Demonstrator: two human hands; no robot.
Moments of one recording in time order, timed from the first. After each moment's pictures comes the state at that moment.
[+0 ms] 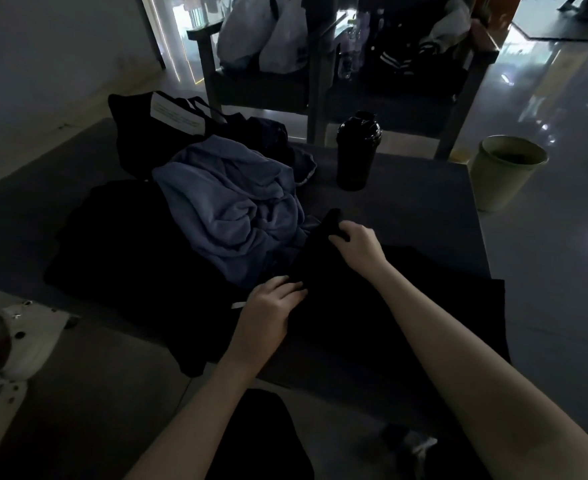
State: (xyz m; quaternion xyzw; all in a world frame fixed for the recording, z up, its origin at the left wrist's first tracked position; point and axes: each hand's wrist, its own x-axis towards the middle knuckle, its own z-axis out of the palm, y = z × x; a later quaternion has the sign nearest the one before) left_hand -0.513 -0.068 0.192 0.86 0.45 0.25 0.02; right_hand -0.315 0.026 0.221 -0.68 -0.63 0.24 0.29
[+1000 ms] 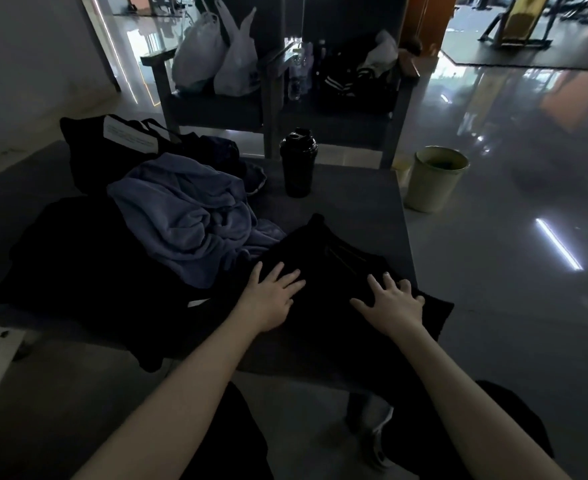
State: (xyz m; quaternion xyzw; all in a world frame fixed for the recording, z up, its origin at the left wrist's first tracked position) left_hand -0.437 -0.059 0.216 0.88 0.46 -0.13 0.02; right_hand -0.211 -0.122 0.214 -0.81 -0.57 0.11 -0.07
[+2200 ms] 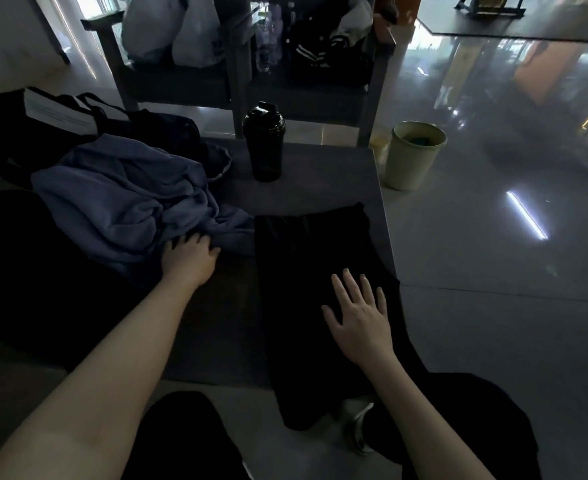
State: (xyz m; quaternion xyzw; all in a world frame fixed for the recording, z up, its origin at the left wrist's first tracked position) left_hand -0.479 0.040 0.194 0.76 0.65 -0.06 0.02; right_hand -0.221 -0.145 0.173 -0.77 -0.62 0.10 0.07
